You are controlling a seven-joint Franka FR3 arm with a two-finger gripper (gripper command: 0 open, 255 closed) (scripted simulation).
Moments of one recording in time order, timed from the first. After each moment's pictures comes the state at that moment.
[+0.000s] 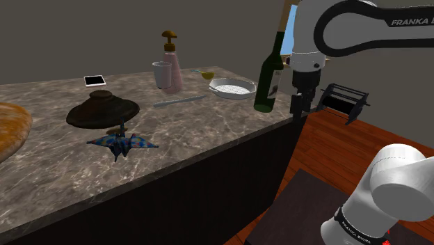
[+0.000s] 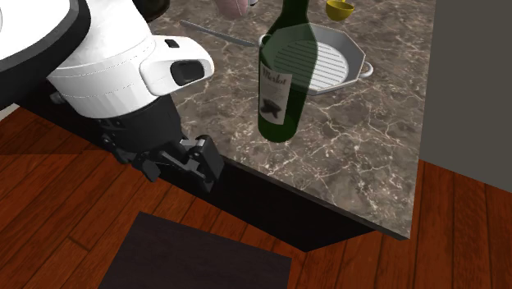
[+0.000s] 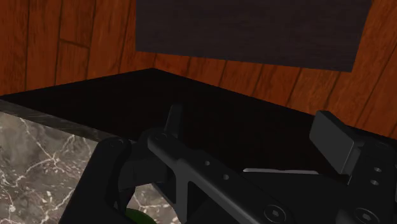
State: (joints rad) arm 0.00 -0.74 0.05 -2.42 -0.09 1.50 0.00
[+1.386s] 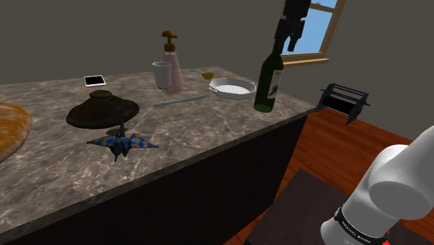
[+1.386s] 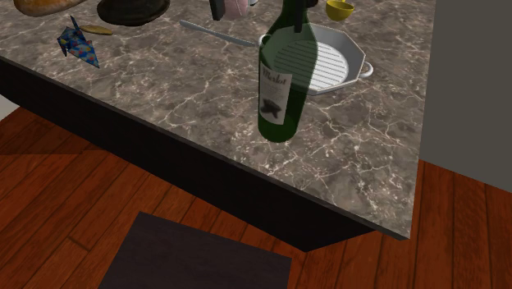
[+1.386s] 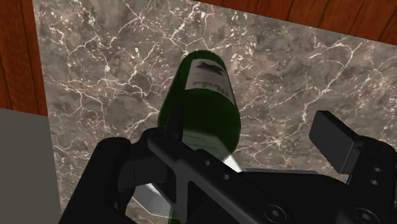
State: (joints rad) arm -0.06 -0.29 -0.11 -1.63 -0.06 1.37 -0.14
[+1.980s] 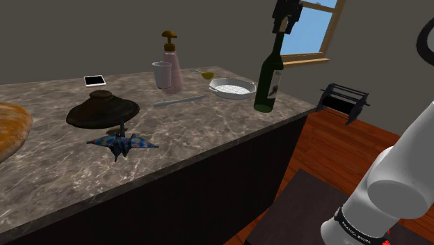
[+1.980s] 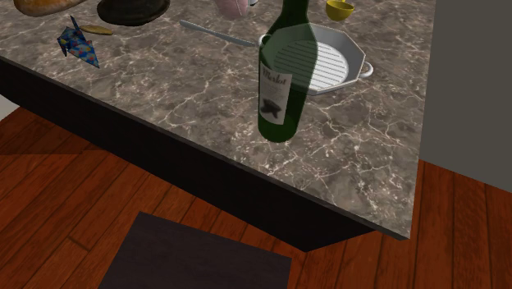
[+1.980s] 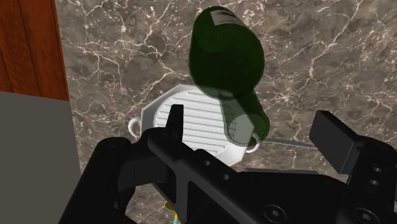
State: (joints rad) arm -0.09 -0.08 -0.17 -1.26 0.01 1.27 -0.20
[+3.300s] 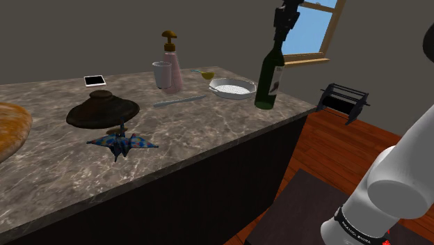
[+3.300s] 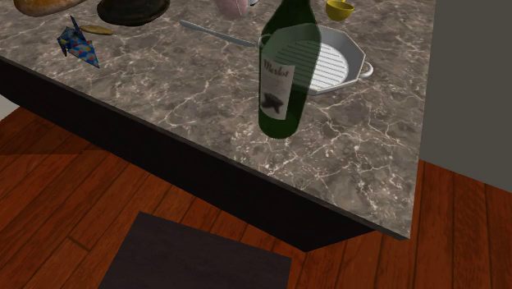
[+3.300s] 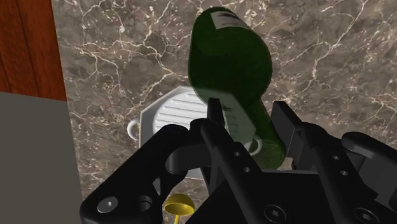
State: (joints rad) arm -0.08 -0.10 -0.17 -1.32 0.01 1.31 -0.20
